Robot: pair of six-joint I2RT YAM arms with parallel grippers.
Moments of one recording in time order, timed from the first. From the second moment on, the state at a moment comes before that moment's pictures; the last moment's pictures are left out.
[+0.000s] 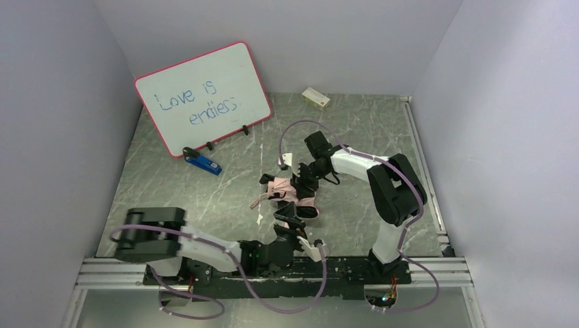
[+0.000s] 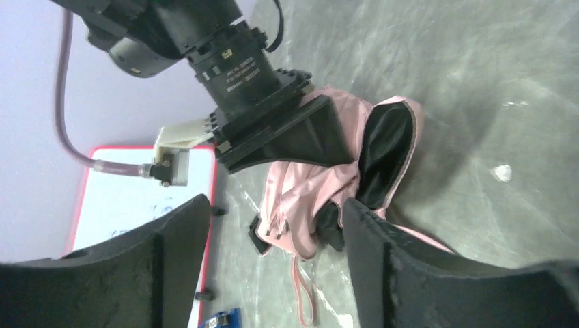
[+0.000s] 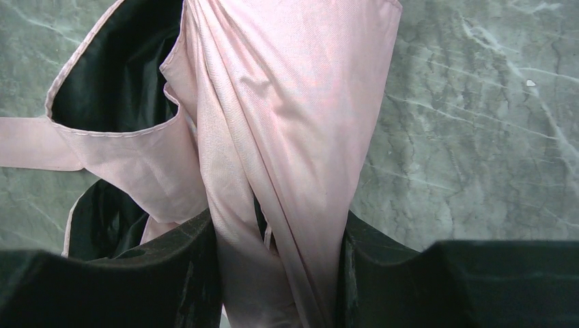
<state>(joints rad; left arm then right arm) -1.60 1.67 0.61 0.83 -0.99 0.84 0.51 1.84 1.09 -0.50 -0.61 -0.86</state>
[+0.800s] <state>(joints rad) -0.92 0.96 0.60 0.05 -0.39 0.13 0.75 1.60 0.76 -0.06 -0.13 -0.81</state>
